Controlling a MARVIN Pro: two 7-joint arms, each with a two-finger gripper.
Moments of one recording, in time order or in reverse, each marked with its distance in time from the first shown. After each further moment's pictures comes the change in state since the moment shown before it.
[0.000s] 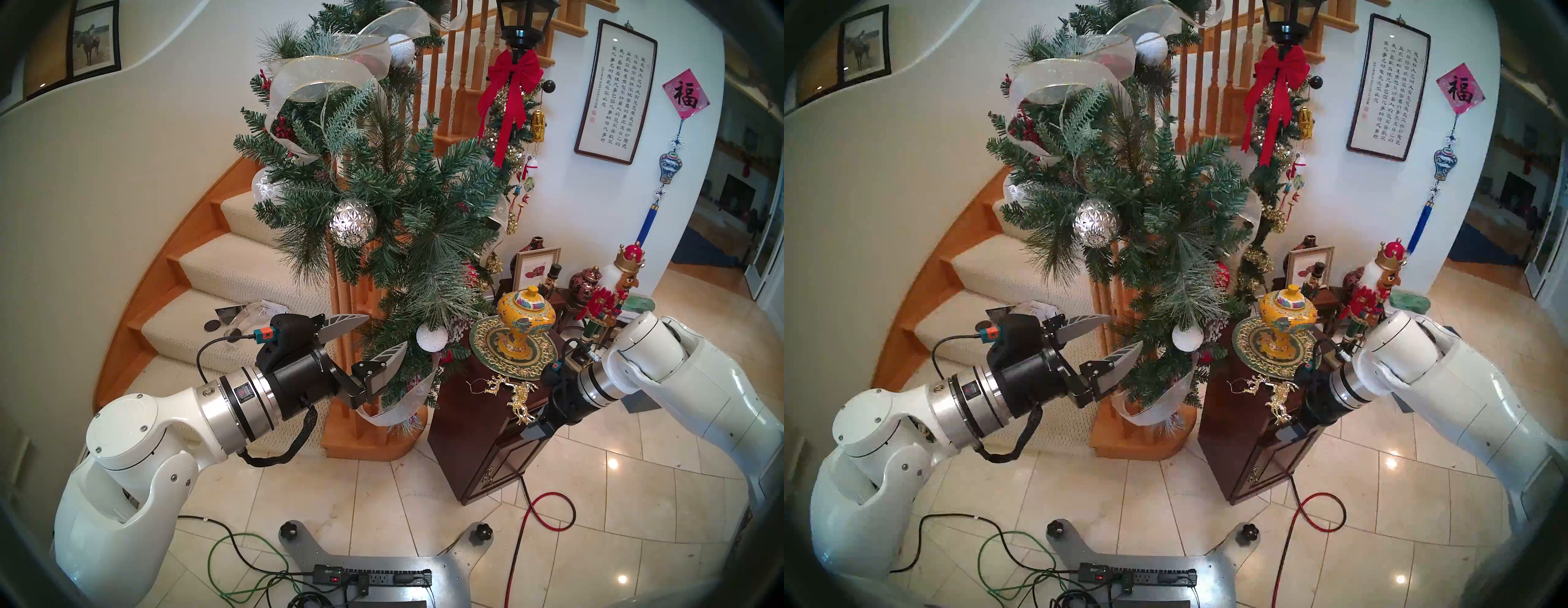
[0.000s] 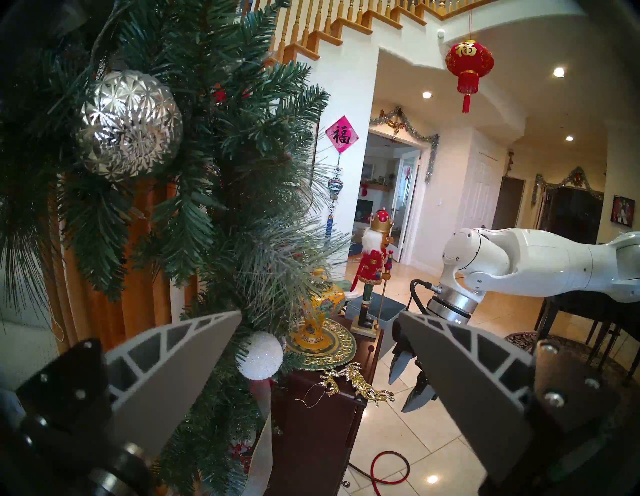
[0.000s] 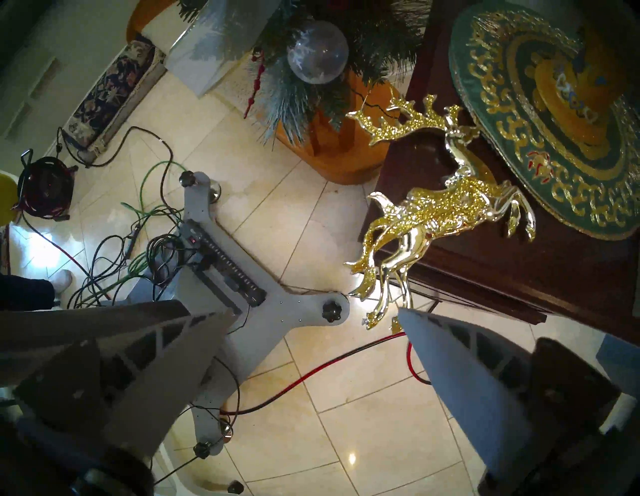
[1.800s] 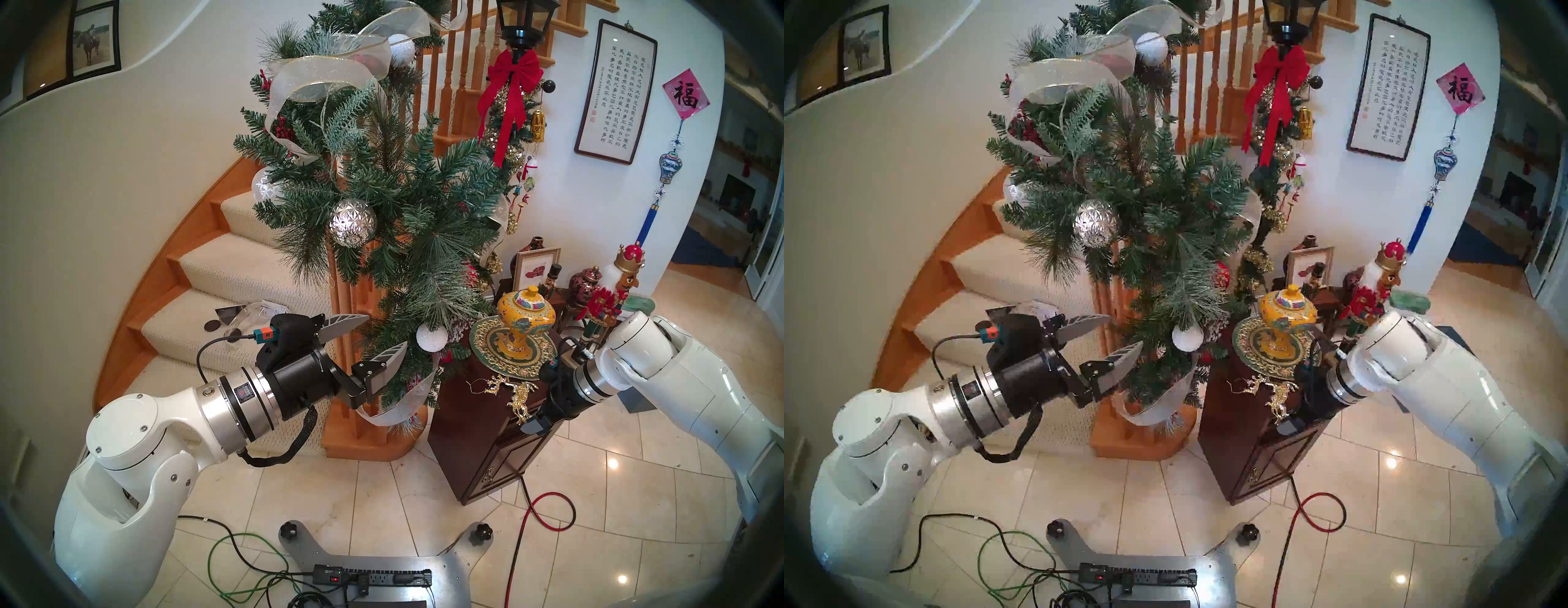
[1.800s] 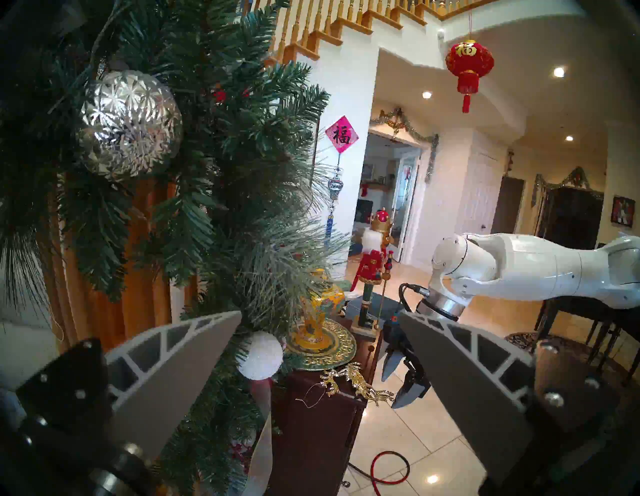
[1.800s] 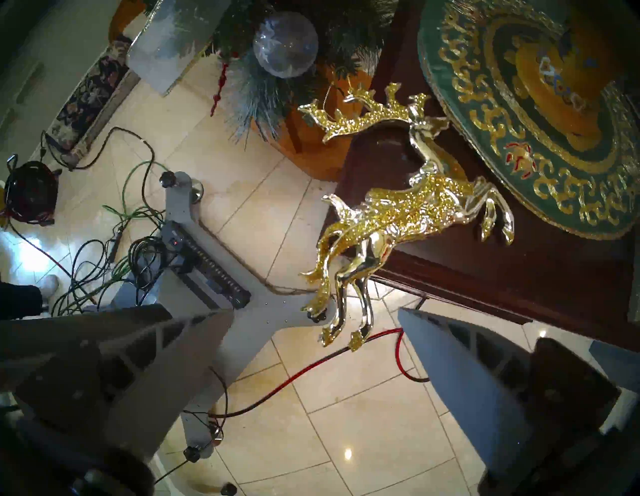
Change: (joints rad) left arm 0.000 0.000 0.000 0.000 0.000 0.000 0.000; right arm 0.070 -0.064 -0.050 0.108 -0.083 -0.017 0.008
